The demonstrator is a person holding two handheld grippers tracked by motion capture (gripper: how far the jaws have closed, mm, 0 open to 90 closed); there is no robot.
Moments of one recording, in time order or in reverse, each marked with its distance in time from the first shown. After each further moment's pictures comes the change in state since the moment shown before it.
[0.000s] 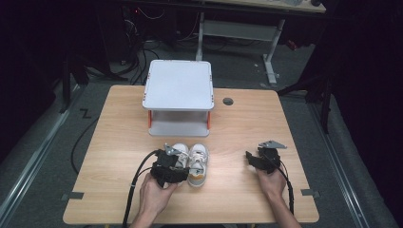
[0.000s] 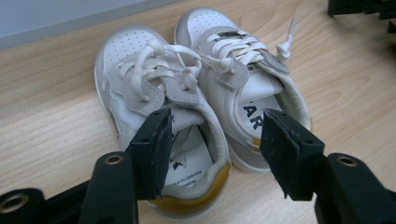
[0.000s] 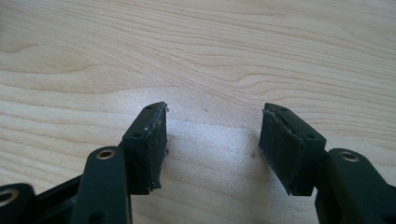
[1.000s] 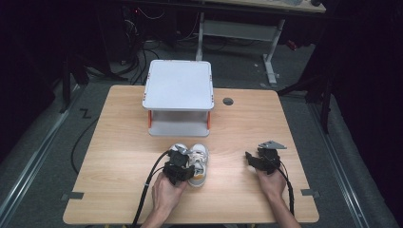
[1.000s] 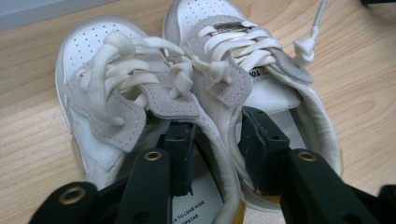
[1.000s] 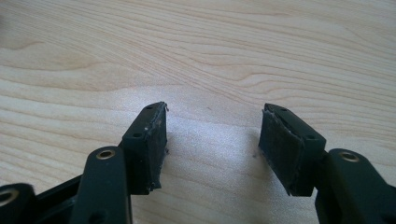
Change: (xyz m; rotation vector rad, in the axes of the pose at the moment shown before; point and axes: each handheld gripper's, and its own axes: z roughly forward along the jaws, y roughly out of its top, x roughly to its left) left arm -0.015 0.003 0.036 0.005 0.063 0.019; right arm 0.001 -0.001 -0.001 0.000 0.006 -0.010
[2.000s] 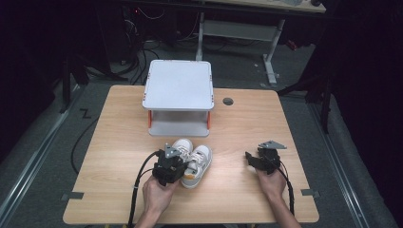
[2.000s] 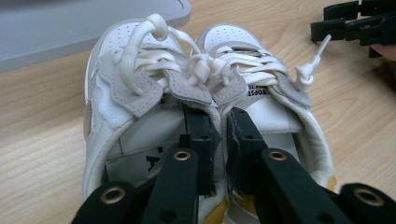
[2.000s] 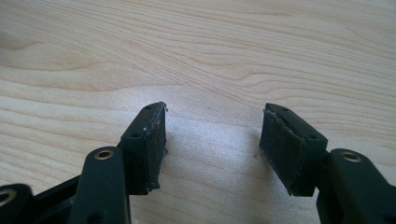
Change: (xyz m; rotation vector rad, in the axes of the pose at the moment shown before) left arm 0.020 -0.009 -0.031 -0.146 -0.099 0.008; right arm 0.000 0.000 0.000 0.001 0.002 0.003
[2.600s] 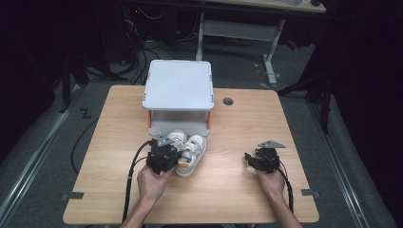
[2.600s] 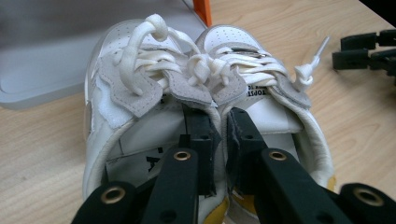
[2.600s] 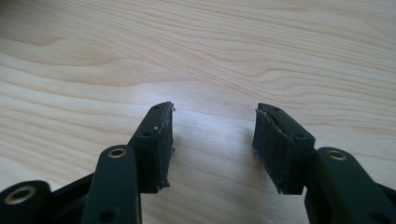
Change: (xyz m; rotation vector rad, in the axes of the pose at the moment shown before) left arm 0.031 0.021 0.001 -0.043 0.022 -0.010; right arm 0.005 0.003 -0.004 0.028 0.049 -0.002
